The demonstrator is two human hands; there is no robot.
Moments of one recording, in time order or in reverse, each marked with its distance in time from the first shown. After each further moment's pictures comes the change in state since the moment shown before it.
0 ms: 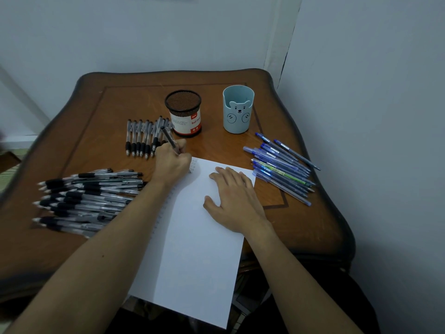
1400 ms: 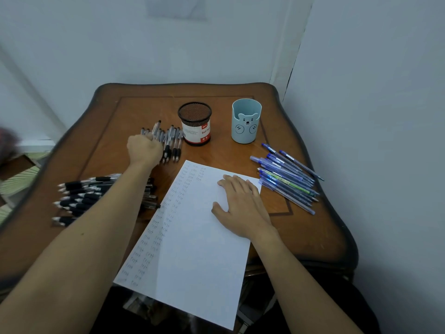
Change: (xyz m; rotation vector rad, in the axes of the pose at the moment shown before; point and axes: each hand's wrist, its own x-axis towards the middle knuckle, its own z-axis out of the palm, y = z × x) left_hand 0.036 0.006 -0.074 0.195 0.225 -0.491; right_hand -0.001 -0.003 -0.003 0.015 0.017 0.008
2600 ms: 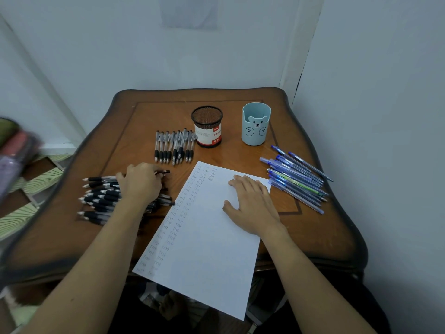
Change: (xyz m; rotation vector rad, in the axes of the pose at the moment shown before) left_hand -0.059 -0.037 -0.047 0.713 -0.114 0.175; right_hand -0.001 -0.003 -0.002 -0.001 0.004 0.006
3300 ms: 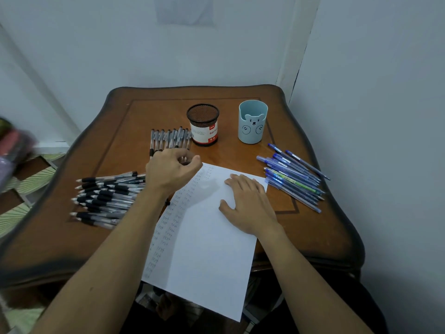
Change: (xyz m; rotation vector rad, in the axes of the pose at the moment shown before) left_hand -0.009 0.057 0.001 -0.493 0.251 0.313; right_hand 0.000 0.000 0.000 -0.002 -0.001 -0.001
